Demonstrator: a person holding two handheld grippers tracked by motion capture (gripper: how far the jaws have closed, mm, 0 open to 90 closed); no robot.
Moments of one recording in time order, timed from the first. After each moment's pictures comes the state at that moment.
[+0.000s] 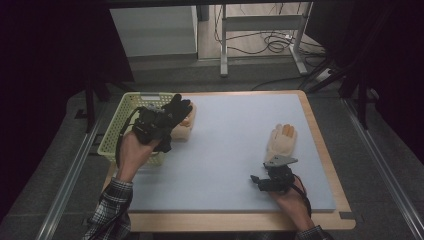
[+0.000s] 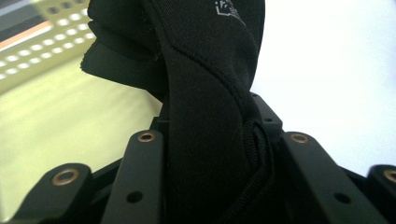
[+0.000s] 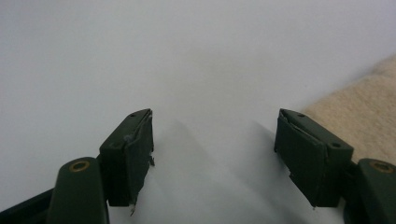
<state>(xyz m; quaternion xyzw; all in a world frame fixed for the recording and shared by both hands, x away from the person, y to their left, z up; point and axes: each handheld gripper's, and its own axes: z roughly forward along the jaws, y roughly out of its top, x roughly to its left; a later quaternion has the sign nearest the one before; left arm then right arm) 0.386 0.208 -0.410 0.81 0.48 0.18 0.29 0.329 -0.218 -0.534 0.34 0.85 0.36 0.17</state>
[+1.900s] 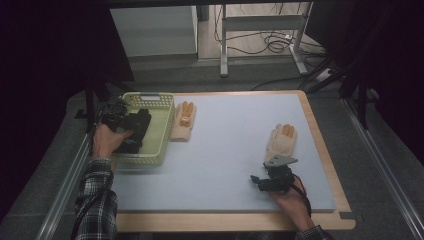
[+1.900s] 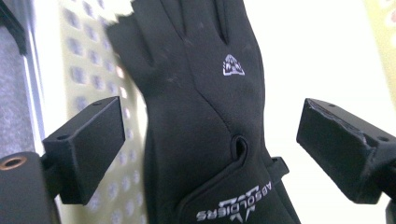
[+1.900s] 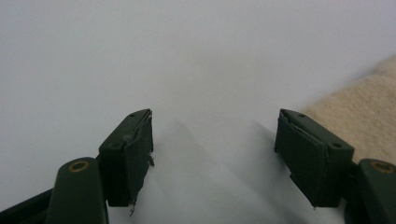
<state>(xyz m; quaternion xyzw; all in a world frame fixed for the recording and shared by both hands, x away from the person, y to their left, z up) 0.456 0.331 -0.469 0.75 0.62 0.15 0.17 0.329 -0.217 -0.534 0.34 0.85 0.37 0.17</state>
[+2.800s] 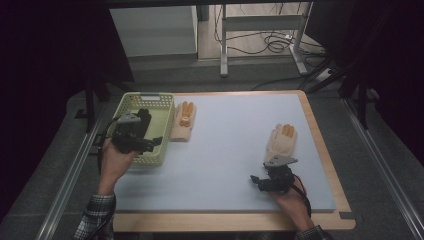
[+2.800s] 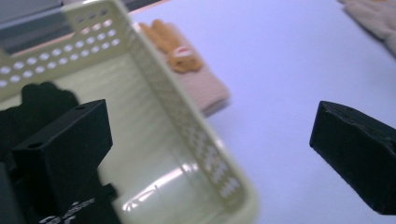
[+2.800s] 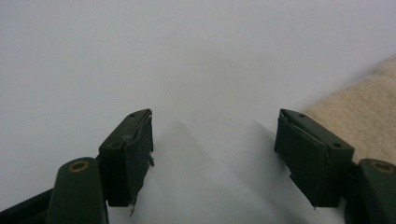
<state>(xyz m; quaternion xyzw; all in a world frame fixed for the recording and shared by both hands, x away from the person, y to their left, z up) 0.344 0.248 -0.428 0.79 0.43 0.20 0.39 0.328 -0.217 -0.534 0.34 0.85 0.36 0.17</state>
